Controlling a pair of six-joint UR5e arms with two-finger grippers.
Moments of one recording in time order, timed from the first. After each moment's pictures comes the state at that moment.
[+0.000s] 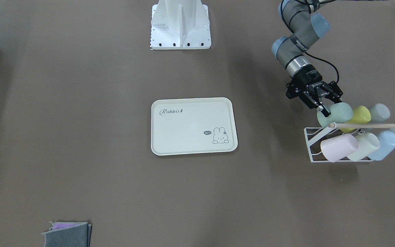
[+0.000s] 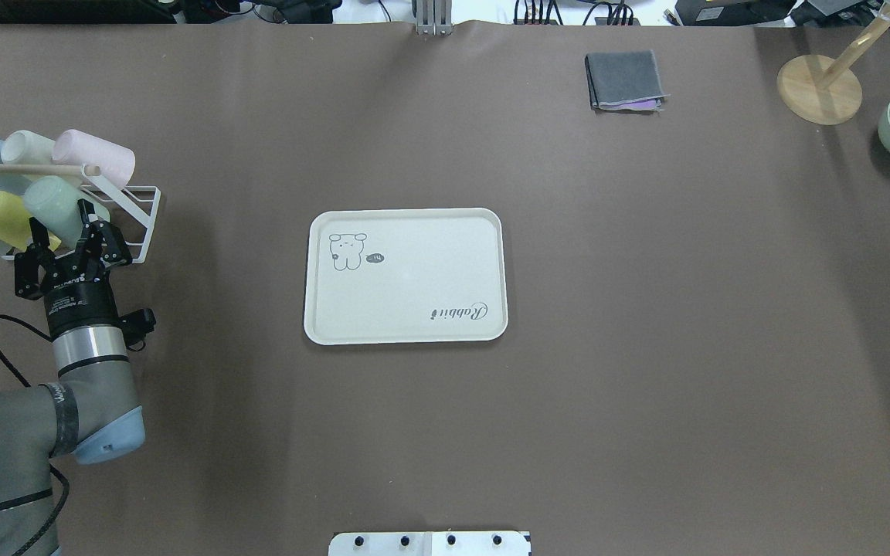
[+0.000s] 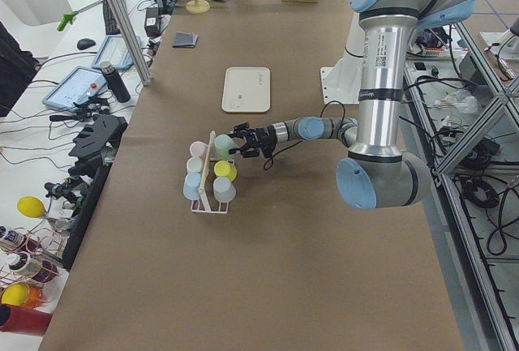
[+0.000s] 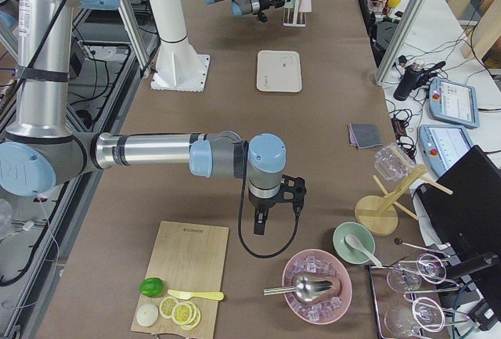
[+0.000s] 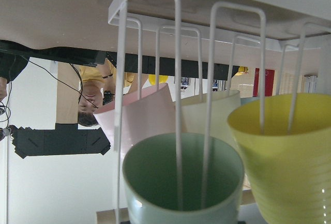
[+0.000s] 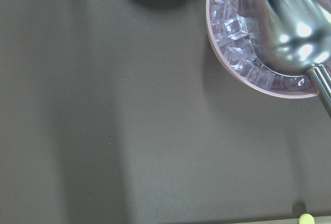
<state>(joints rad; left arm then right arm) -0.32 -1.60 -1.80 -1.23 -0.21 0.68 1.59 -1.71 1.79 -1.66 2.30 0.07</state>
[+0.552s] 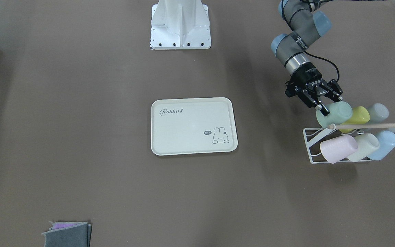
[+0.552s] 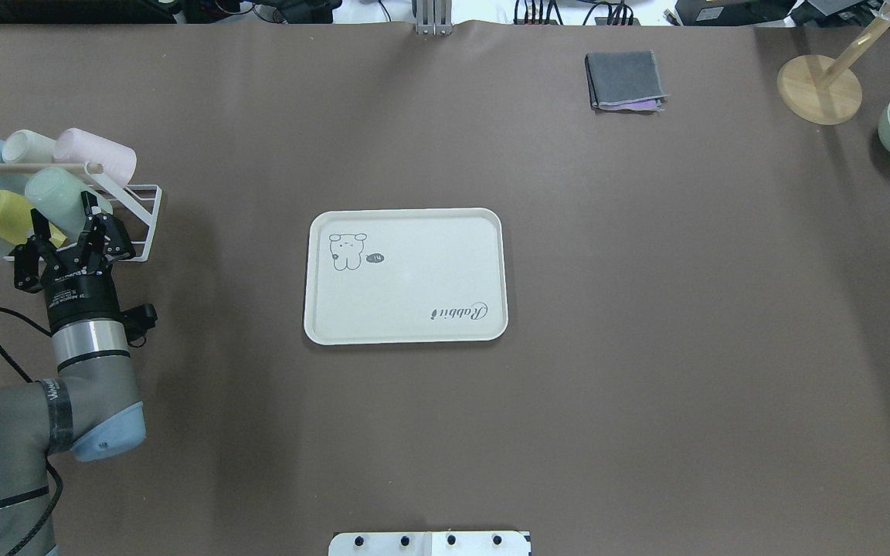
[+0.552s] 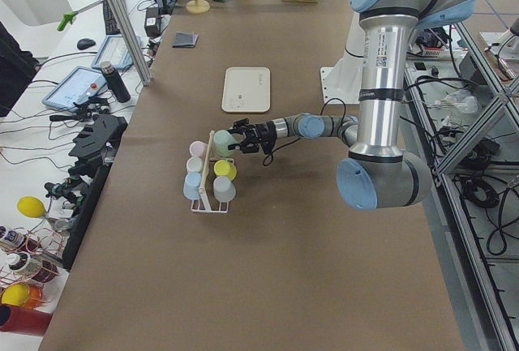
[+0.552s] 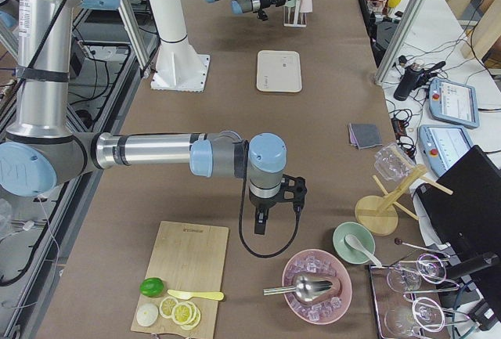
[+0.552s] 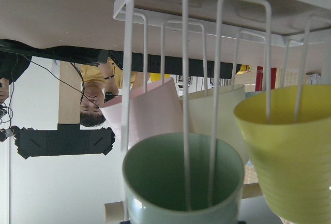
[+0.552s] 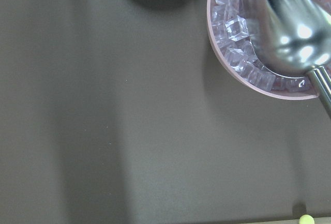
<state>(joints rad) -0.33 -1.60 -1.82 -1.35 -0.20 0.83 1.59 -1.71 1.79 -1.66 2.30 0.07</state>
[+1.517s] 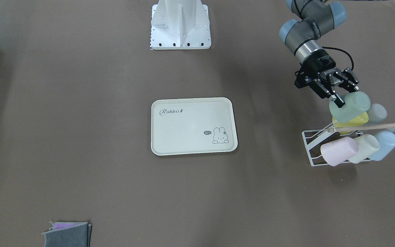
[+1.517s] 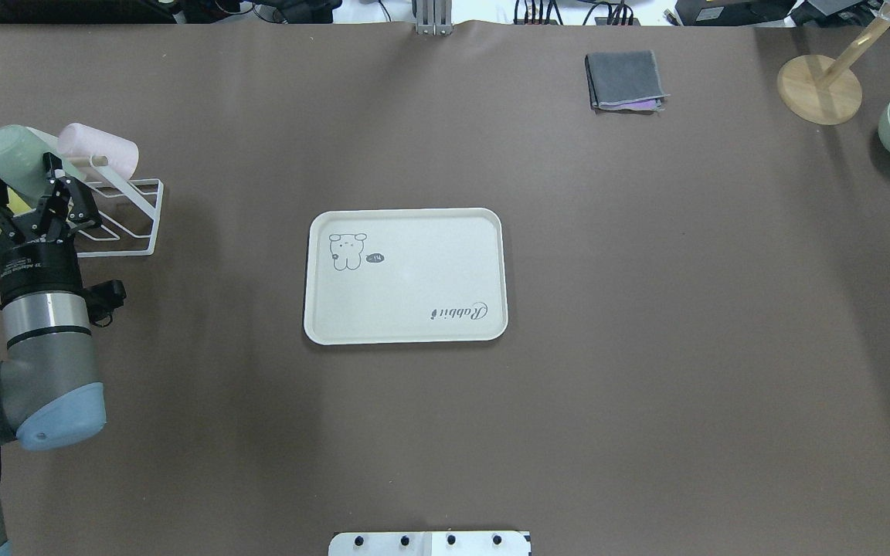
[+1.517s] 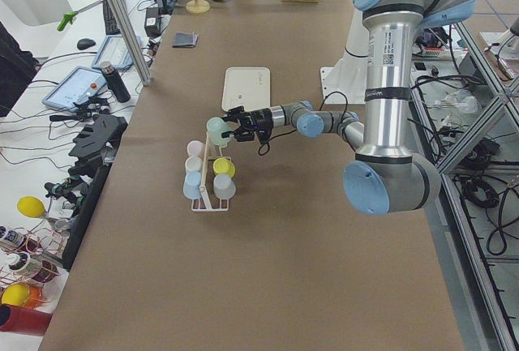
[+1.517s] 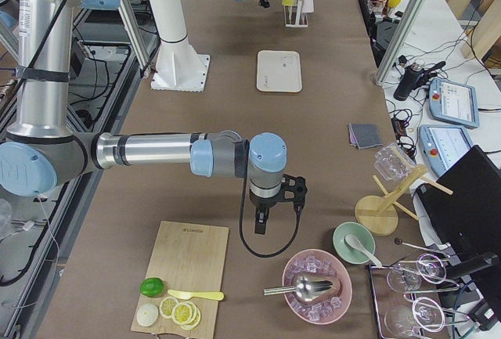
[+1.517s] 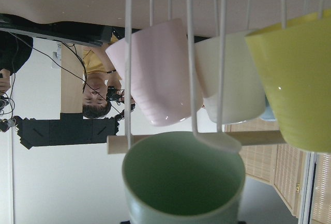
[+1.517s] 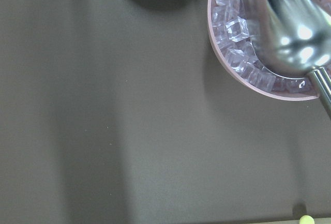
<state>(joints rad) -0.38 -1.51 -1.96 -1.61 -0.22 1.15 1.59 -1.71 1.79 -1.66 2.30 0.07</state>
